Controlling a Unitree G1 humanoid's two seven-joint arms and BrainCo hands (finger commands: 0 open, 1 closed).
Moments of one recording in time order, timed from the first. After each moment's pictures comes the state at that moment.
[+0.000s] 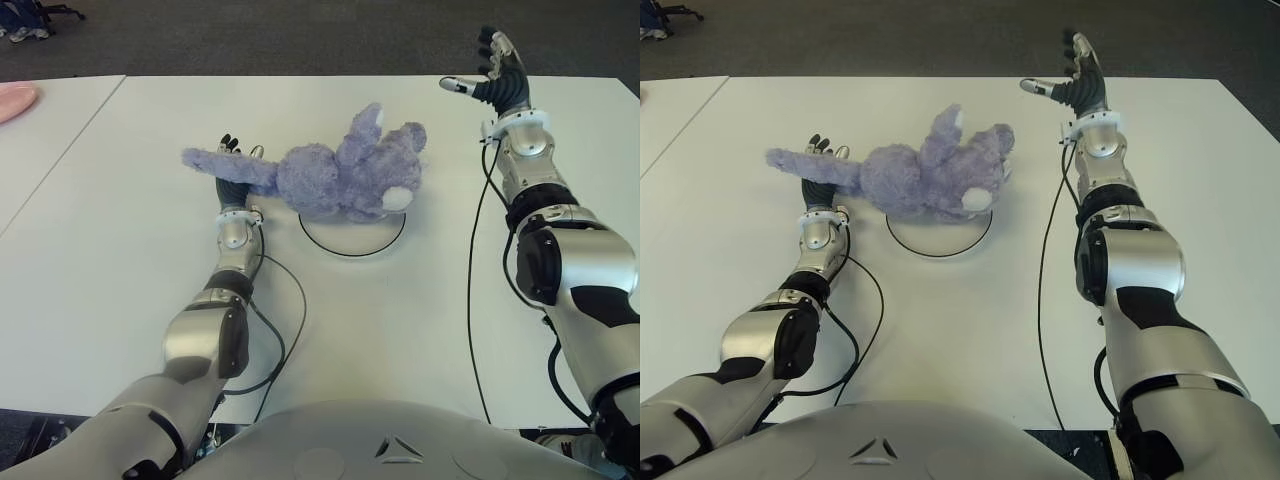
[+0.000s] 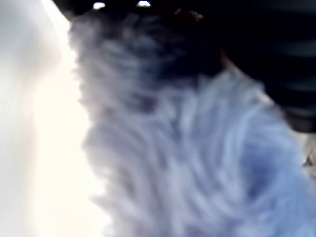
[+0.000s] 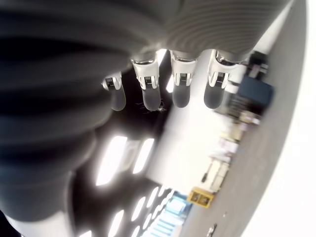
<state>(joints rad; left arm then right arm) -0.58 0.05 0.26 1.19 0.03 -0.63 0.22 -1.00 -0.37 -0.17 1.33 -0.11 -0.48 0.02</state>
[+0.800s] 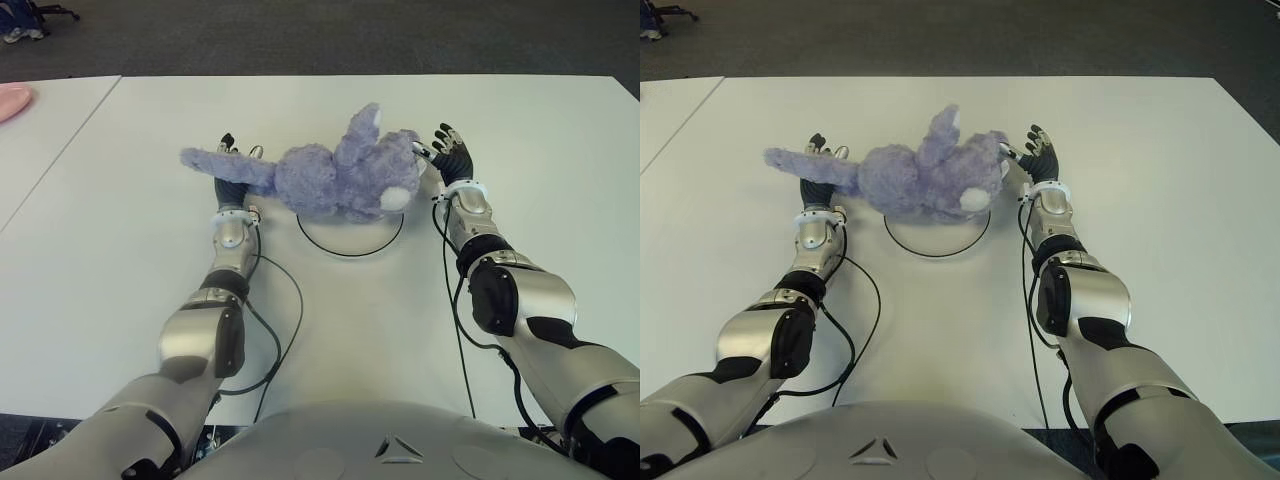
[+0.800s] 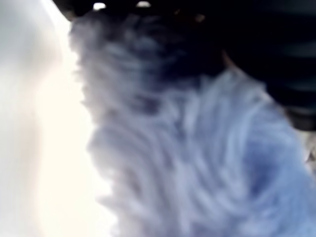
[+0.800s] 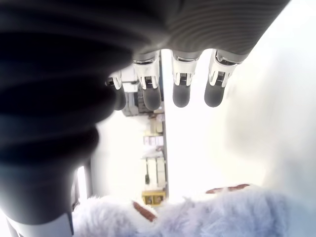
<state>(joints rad) -0.58 0.08 0.26 1.19 0.02 -0.62 0.16 -0.85 -0.19 -0.32 1.34 0.00 -0.38 0.01</state>
